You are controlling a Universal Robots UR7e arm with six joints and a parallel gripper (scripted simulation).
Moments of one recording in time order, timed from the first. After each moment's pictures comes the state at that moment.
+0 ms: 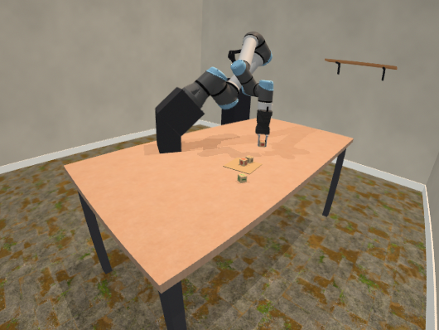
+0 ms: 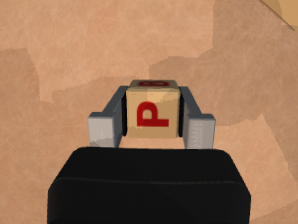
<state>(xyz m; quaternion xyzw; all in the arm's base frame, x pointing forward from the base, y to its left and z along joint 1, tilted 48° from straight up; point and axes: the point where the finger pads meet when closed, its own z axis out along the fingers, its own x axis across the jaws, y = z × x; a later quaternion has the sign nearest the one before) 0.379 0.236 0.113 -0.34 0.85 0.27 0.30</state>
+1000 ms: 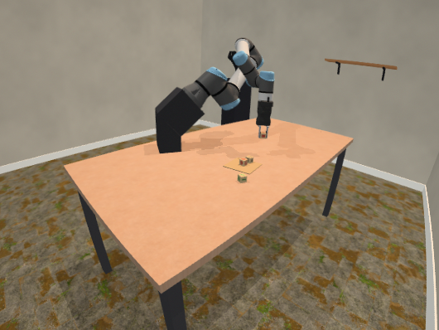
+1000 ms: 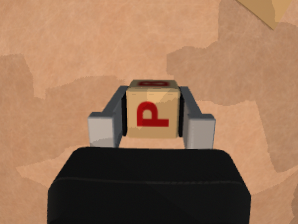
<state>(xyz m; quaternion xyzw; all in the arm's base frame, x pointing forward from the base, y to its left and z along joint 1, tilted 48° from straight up) 0.364 0.204 0.145 -0.34 0.85 0.27 0.30</state>
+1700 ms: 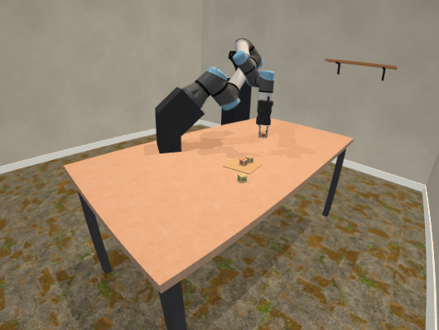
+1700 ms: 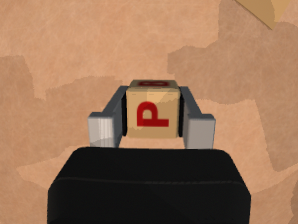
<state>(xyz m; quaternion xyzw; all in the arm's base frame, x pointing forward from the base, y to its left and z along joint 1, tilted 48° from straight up) 0.363 0.202 0.147 -0.34 0.85 0.27 0.30</state>
